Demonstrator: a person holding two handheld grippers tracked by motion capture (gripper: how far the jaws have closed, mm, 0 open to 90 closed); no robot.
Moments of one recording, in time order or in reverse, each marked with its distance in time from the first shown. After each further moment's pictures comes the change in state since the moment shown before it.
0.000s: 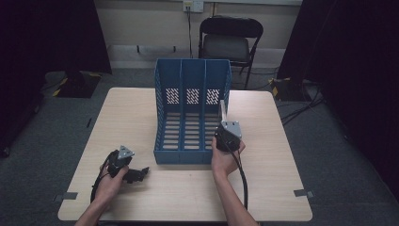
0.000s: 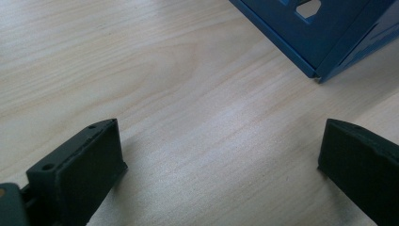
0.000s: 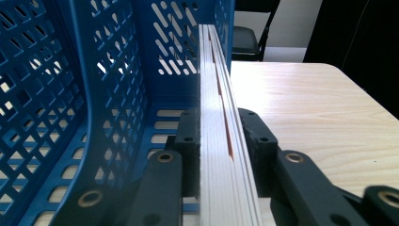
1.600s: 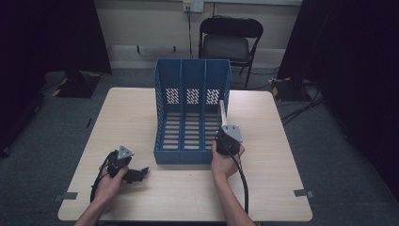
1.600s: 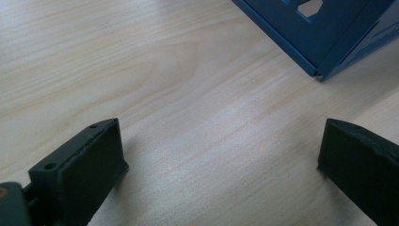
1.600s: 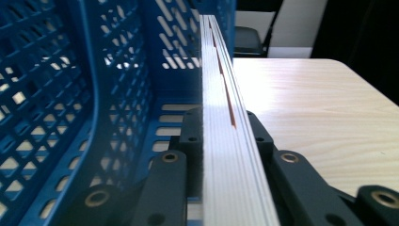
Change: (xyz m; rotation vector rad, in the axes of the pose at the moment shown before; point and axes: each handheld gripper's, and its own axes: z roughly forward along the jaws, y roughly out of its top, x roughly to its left) left arm 0.002 0.000 -0.001 0.009 0.000 0.016; right arm -0.002 -0.010 -0.004 -0.008 0.034 0.014
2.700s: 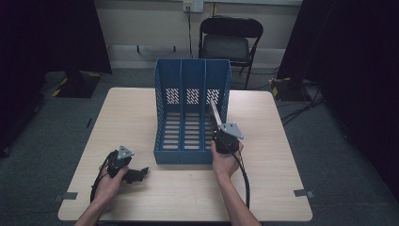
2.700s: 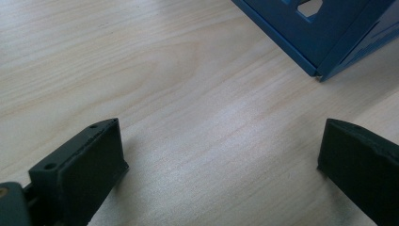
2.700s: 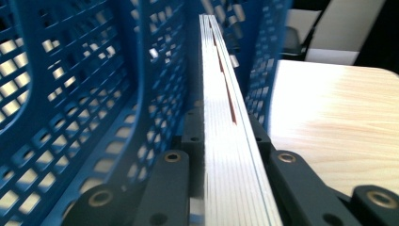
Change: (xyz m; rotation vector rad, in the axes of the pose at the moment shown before) left arm 0.000 0.000 0.000 0.000 0.000 0.000; right arm -0.001 0.007 -0.001 0.020 0.126 -0.057
